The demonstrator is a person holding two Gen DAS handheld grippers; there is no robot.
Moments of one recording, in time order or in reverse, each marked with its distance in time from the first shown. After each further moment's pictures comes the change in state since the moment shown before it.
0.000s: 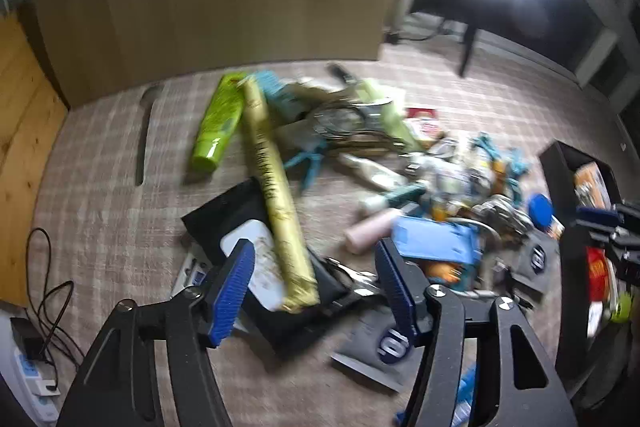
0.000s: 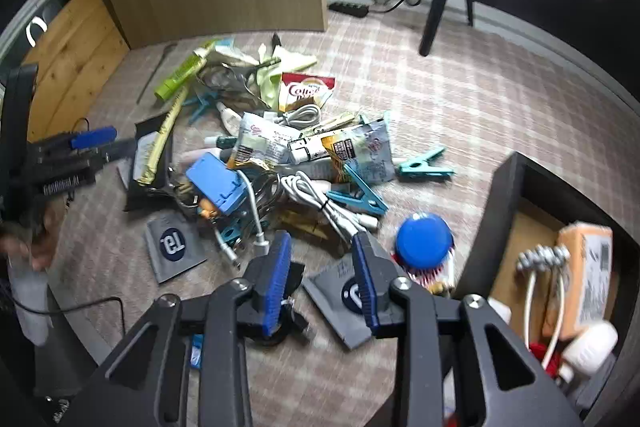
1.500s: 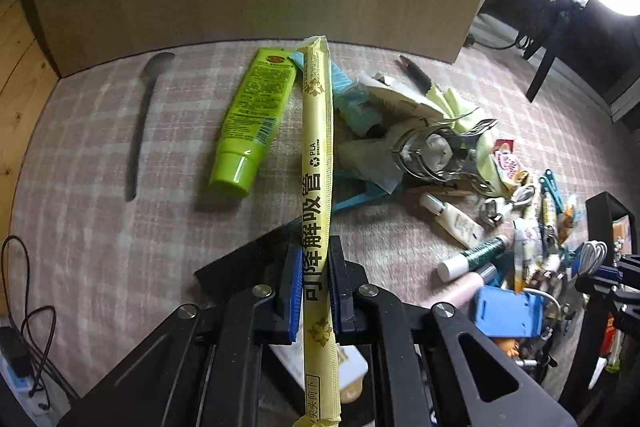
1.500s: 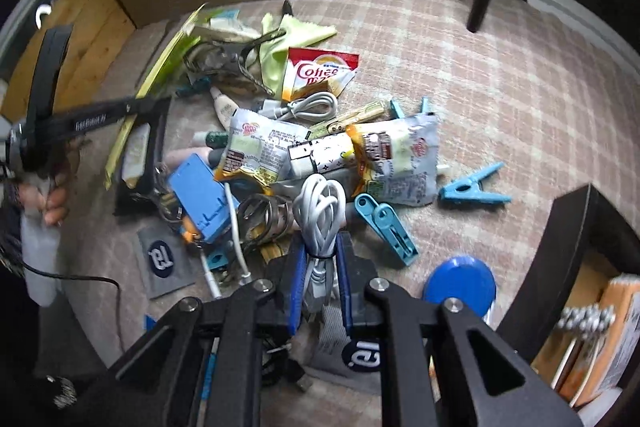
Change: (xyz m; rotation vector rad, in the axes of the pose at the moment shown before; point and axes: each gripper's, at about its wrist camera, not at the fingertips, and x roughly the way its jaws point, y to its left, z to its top) left arm 0.048 0.046 0.030 -0.105 0.064 0.022; right arm 0.053 -0.016 0.026 -0.005 0.096 0.131
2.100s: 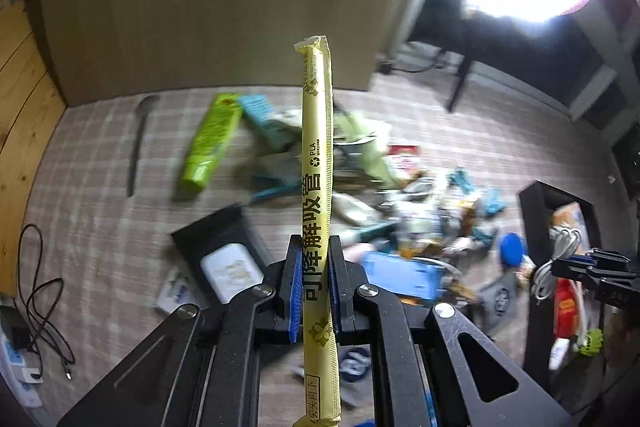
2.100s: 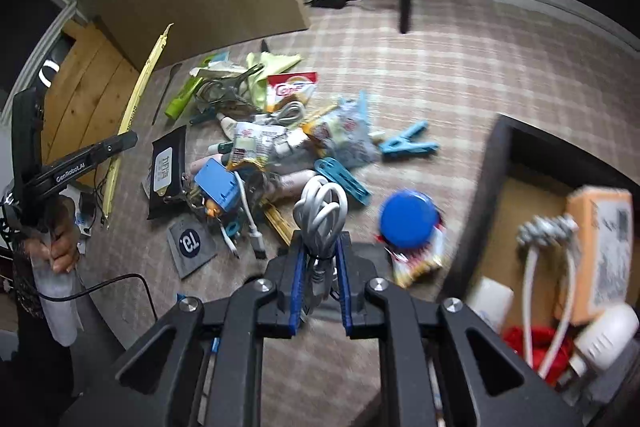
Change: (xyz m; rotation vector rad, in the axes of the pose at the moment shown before) left arm -0.077 -0.070 -0.027 0.062 -0.115 -0.090; right arm -0.077 -0.034 -0.055 0.144 -0.099 0.024
